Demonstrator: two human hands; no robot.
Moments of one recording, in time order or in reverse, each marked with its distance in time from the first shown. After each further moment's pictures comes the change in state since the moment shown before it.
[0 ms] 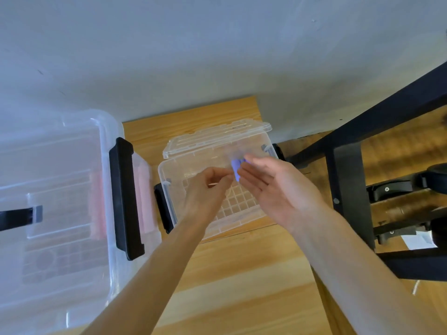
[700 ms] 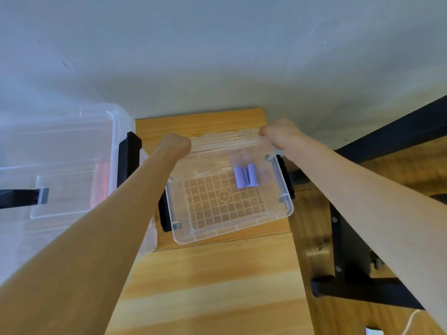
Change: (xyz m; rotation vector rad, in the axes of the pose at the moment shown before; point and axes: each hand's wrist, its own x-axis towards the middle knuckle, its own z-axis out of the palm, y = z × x) left_hand 0.070 0.065 -0.061 0.537 0.215 -0.215; right_hand 0.089 -0.085 0.039 -1.123 0.244 -0.215
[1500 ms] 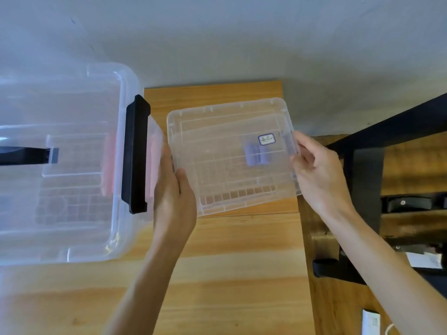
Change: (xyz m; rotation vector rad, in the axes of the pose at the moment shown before) left_hand -0.114 -0.091 0.056 -0.499 0.246 0.290; right_hand -0.104 0.086 -0.004 0.128 0.025 -0.391
